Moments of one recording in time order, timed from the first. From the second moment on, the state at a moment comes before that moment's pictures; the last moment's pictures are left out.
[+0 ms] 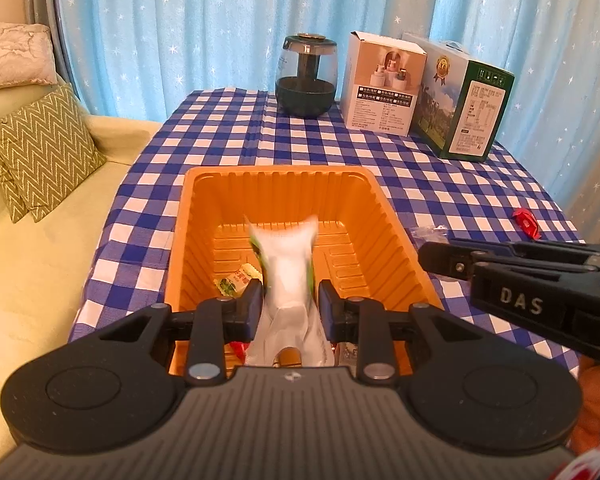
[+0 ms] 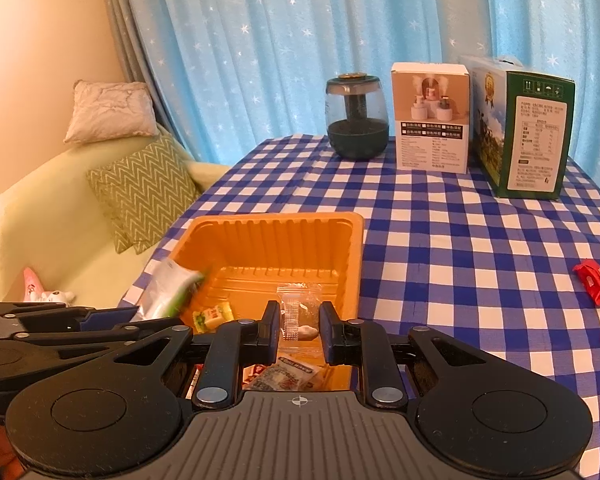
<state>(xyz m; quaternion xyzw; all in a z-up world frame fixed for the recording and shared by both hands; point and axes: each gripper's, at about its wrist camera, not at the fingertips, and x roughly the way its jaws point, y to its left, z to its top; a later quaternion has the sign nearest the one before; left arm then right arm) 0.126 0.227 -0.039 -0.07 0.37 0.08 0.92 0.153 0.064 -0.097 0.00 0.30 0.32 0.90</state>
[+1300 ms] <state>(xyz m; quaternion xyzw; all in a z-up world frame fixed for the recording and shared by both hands) 0.068 0.211 -0.021 -0.10 0.35 0.10 0.93 0.128 -0.021 -0.108 0.08 0.34 0.27 0.90</state>
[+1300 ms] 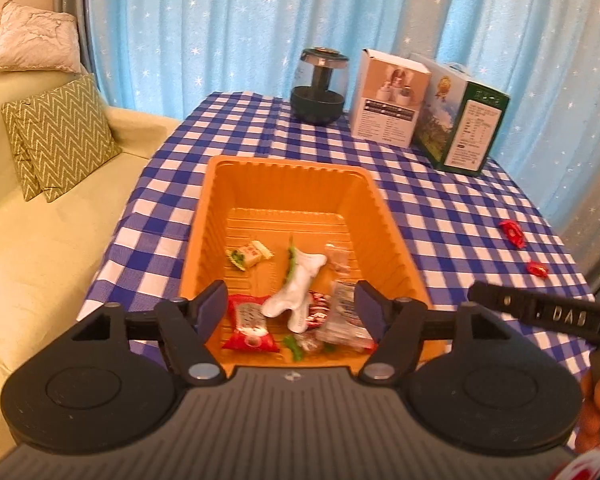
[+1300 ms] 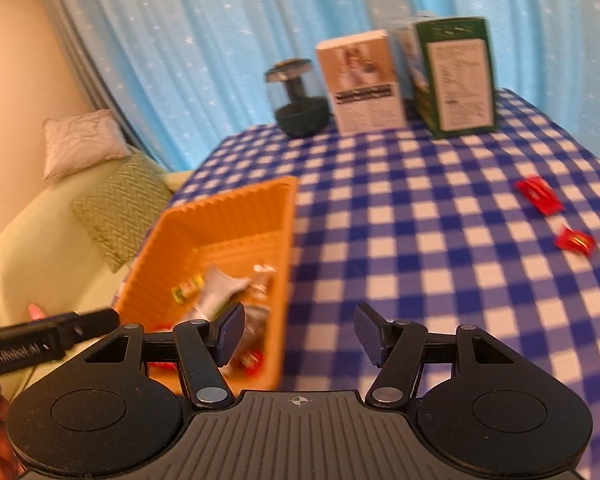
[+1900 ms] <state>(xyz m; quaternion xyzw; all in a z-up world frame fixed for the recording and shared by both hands) 0.047 0.124 -0.005 -0.10 0.34 0.04 0.94 0.085 -0.113 -0.095 0.08 0.33 0.19 0.92</state>
